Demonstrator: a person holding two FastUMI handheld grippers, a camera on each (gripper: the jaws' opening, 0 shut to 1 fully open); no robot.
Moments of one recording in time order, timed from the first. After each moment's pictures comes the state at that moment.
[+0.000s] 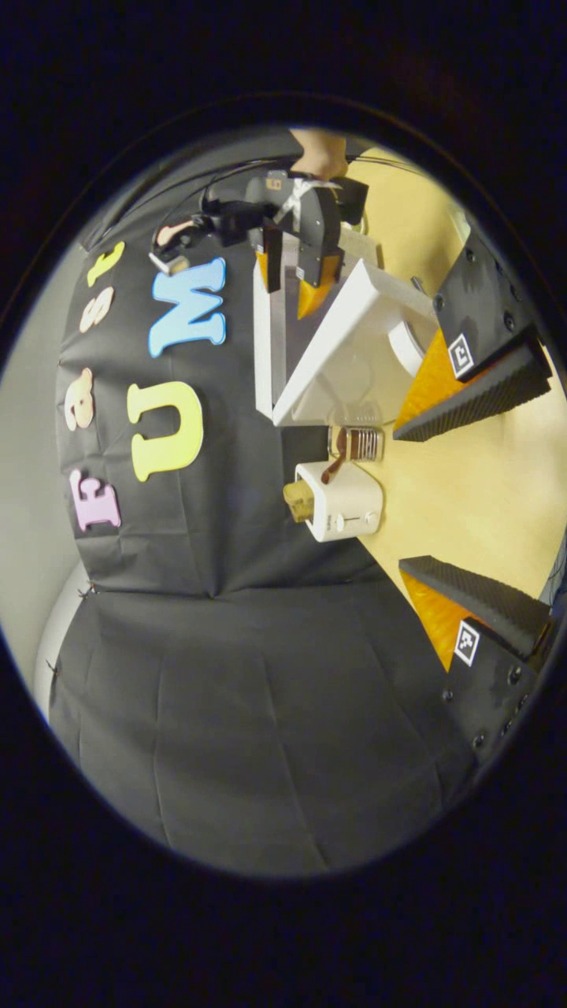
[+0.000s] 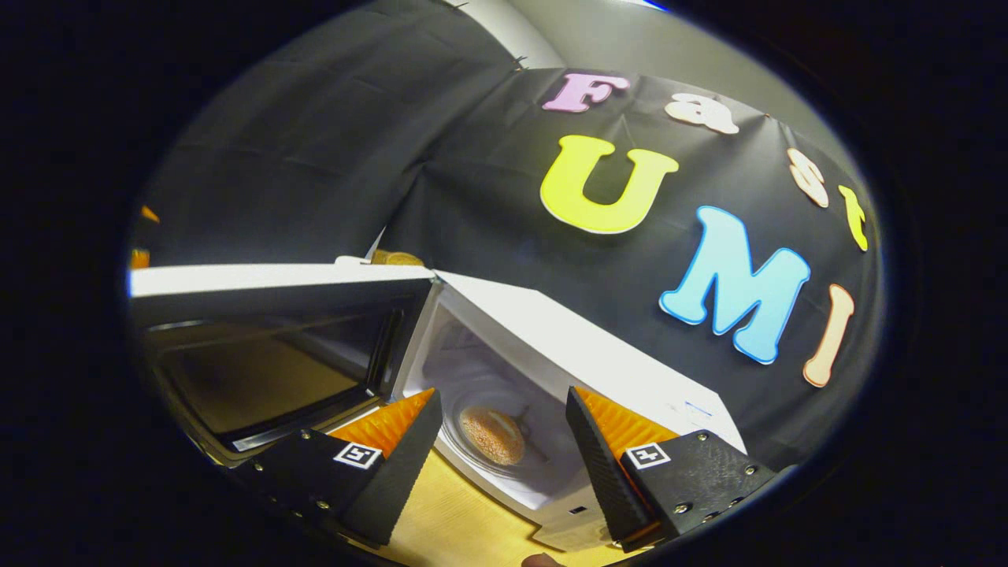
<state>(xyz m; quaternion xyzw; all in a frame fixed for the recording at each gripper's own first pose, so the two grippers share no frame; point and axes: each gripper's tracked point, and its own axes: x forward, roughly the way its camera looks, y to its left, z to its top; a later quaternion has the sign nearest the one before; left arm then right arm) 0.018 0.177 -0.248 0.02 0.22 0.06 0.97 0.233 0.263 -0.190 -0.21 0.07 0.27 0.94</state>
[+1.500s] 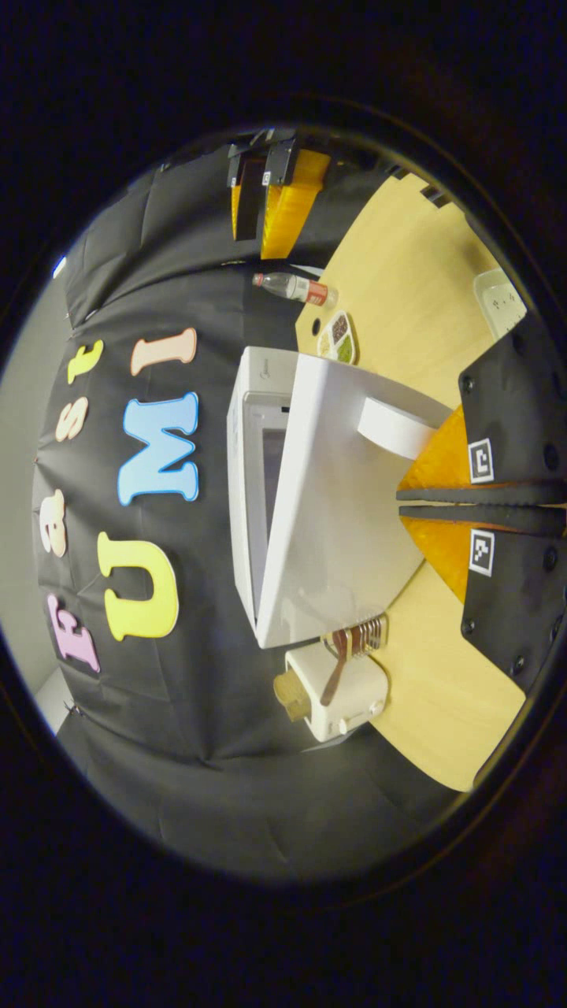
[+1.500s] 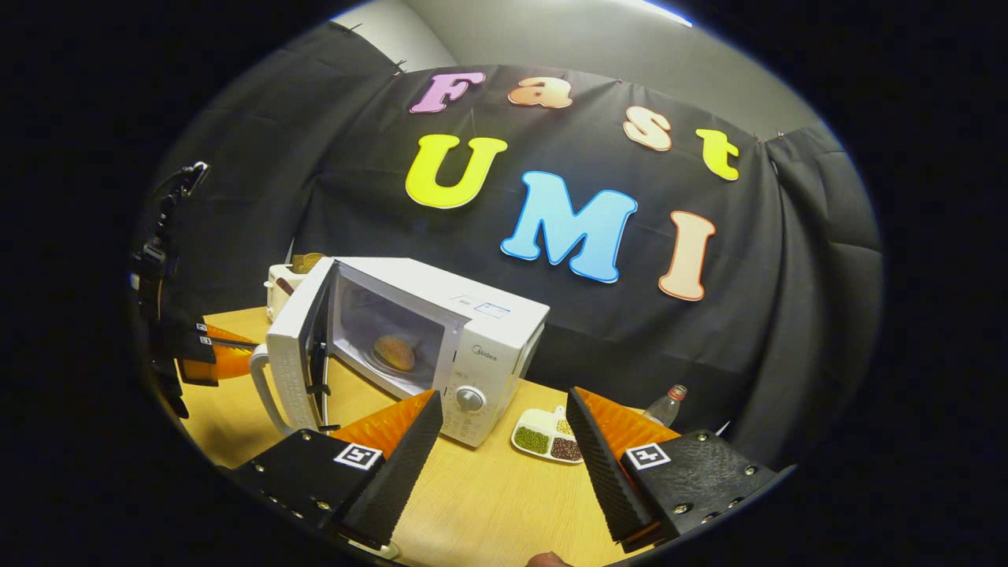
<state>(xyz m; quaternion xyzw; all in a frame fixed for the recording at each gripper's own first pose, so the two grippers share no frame) 0.088 -0.060 -0.279 0.00 0.25 -0.19 0.95 0.105 0.037 -0.157 -0.15 0.13 0.08 0.98</state>
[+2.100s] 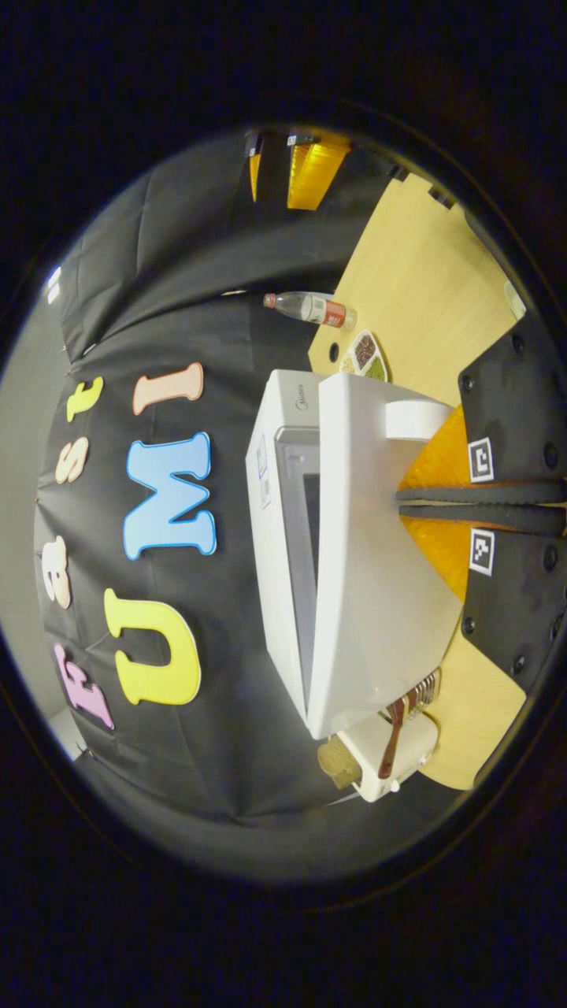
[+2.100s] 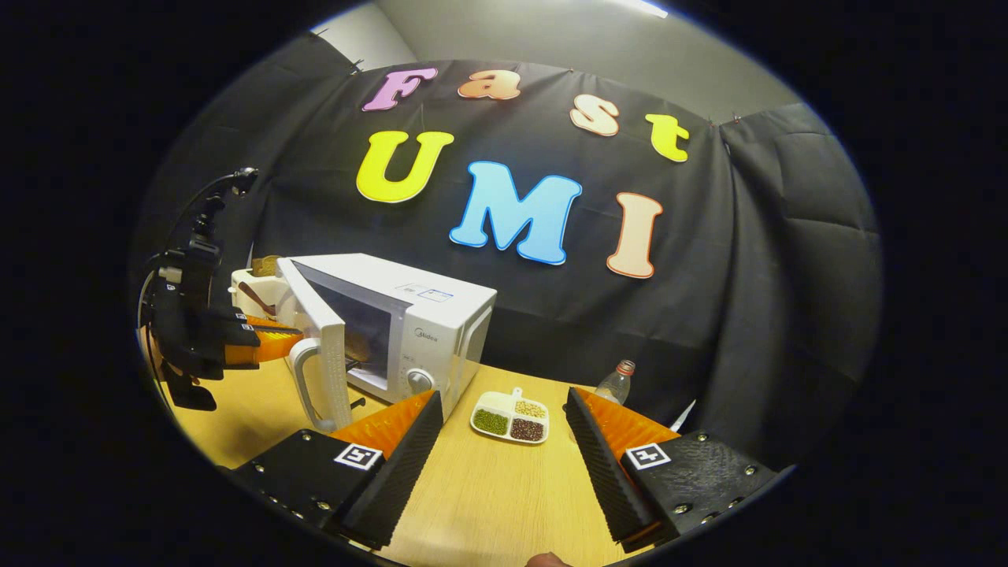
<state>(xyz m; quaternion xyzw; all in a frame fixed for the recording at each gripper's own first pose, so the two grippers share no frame) 0.164 -0.137 -0.265 0.01 0.21 -0.26 0.94 0.090 -0.016 -0.150 -0.14 0.14 0.00 0.98</state>
